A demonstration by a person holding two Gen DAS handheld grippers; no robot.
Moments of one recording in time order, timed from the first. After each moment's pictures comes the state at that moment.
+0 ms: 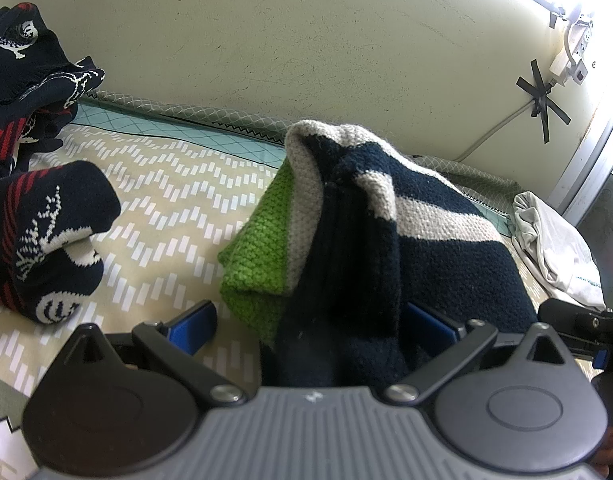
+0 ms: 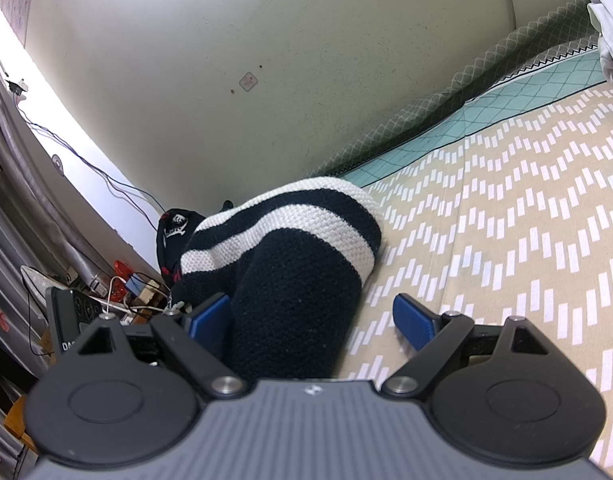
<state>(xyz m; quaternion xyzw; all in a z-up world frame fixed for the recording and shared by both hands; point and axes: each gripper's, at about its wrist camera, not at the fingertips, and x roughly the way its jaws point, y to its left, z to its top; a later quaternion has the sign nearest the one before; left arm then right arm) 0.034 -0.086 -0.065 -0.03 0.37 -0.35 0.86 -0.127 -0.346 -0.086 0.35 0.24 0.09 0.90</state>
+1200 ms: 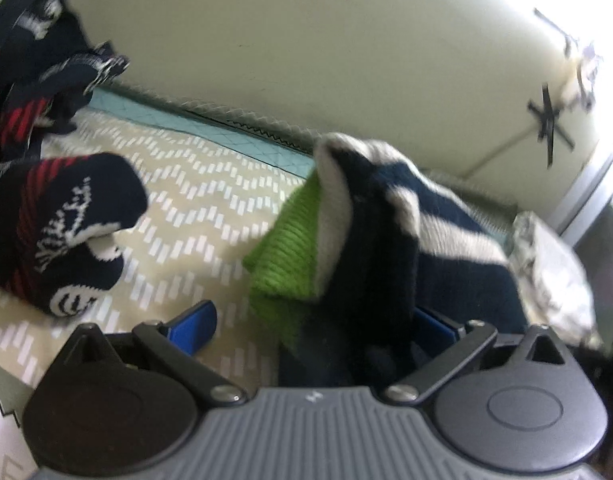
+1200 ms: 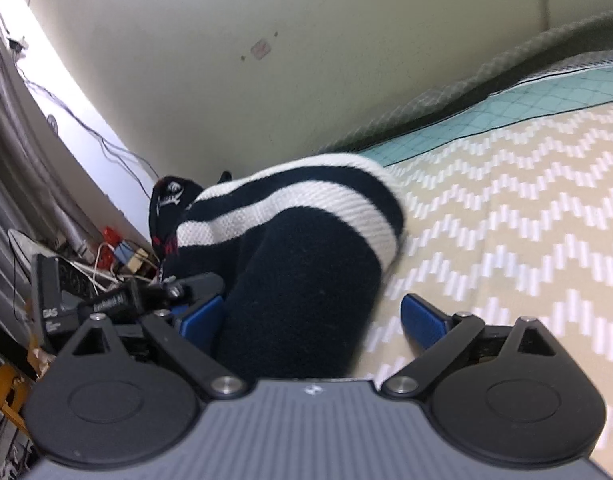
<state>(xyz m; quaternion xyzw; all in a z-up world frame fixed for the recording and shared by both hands) 0.044 -0.076 -0.066 -0.05 0.38 -0.34 0.86 -0.100 -0.329 -0.084 0.30 0.28 0.10 0.91</state>
